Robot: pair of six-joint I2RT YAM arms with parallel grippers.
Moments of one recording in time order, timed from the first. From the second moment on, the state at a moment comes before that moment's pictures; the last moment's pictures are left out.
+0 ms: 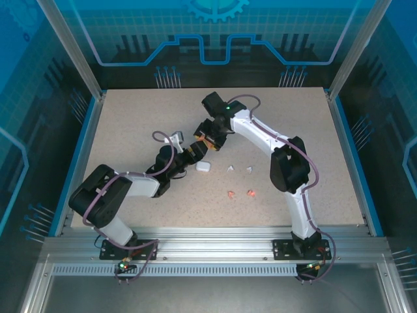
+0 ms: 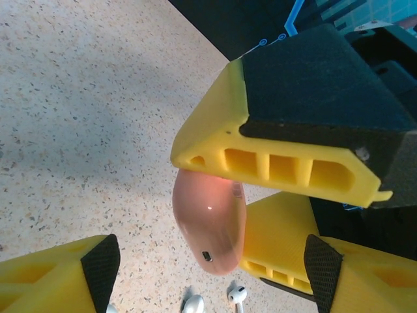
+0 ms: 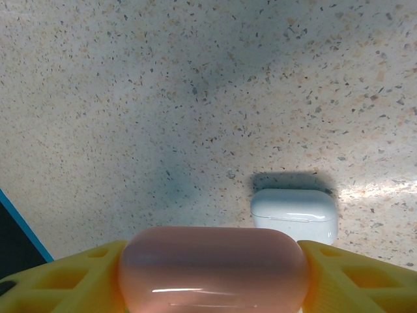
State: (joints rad) left arm -0.49 1.62 0.54 0.84 0.11 -0.96; right arm 0.62 2.17 1.99 -0.98 -0.24 1.15
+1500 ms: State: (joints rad) left arm -0.49 1.68 0.58 0.84 0.10 -0.97; right arm 0.63 2.18 1.97 -0.95 -0.26 1.16
